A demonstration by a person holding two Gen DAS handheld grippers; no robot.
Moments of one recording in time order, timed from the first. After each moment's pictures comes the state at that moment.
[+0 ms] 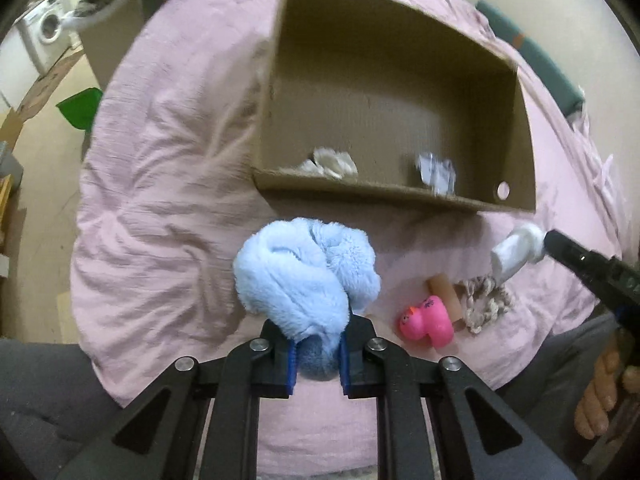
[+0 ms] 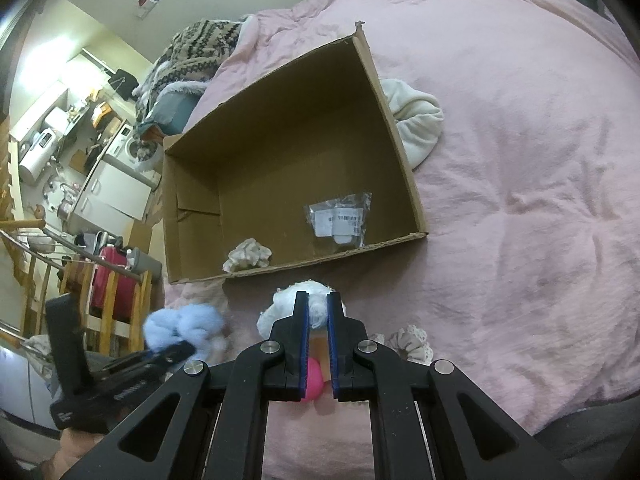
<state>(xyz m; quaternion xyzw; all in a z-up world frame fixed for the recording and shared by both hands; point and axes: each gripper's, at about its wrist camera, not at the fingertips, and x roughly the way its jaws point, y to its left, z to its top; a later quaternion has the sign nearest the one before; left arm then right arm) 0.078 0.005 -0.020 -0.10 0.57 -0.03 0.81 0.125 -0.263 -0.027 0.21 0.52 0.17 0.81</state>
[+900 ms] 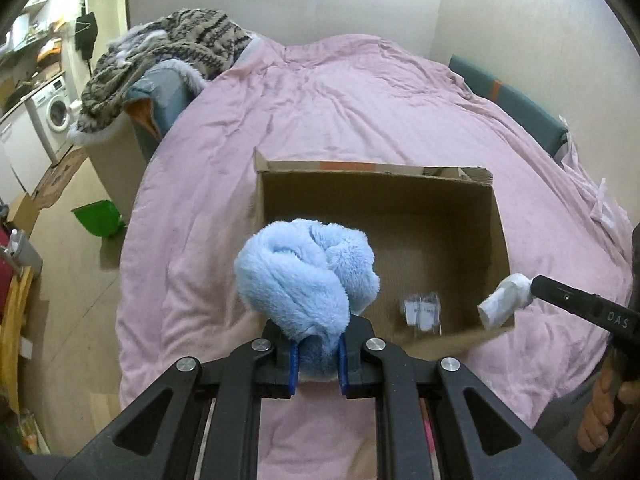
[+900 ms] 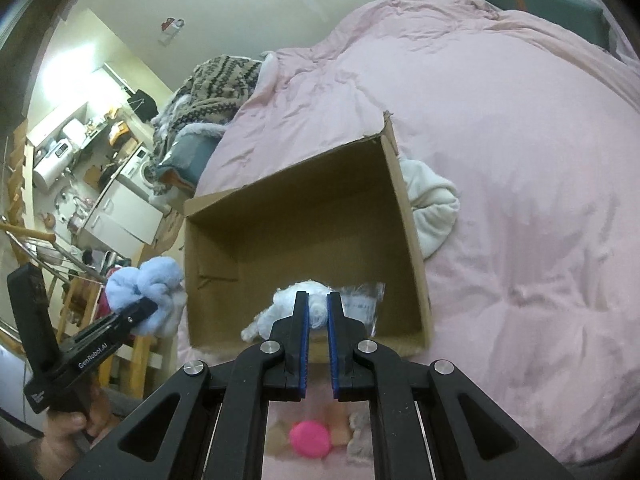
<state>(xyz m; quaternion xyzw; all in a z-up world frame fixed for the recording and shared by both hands) 0.154 -0.007 0.065 -0.02 0.44 -0.02 0.90 0.175 -0.273 0.016 0.21 0.45 0.18 0.85</state>
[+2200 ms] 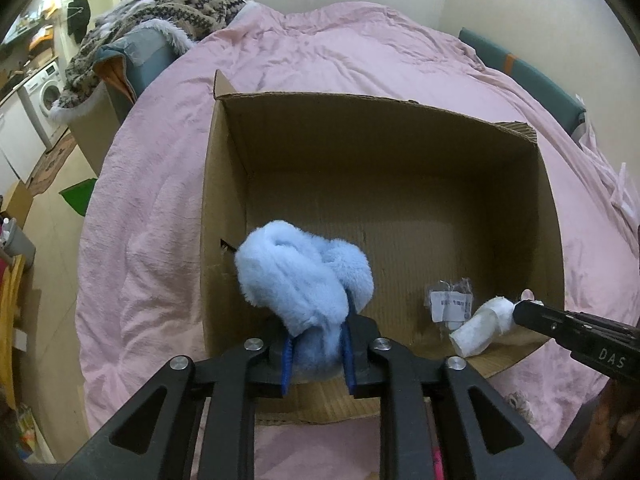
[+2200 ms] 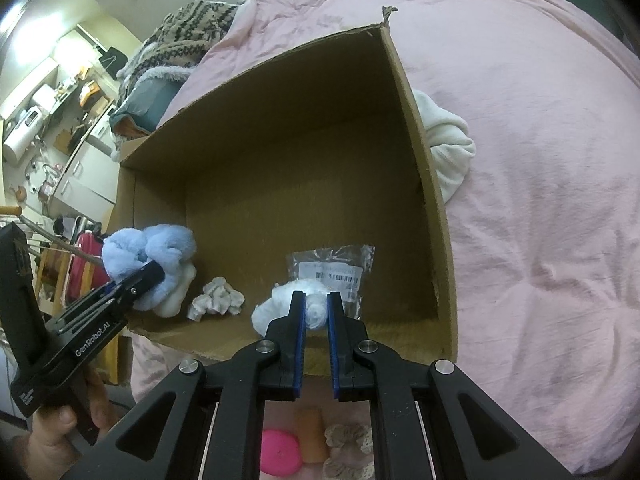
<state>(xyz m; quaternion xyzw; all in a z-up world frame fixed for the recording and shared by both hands) 0.191 -0.020 -0.014 -0.02 0.48 -0.02 0.88 0.204 -0.240 -0.048 0.16 0.54 0.16 0.81</state>
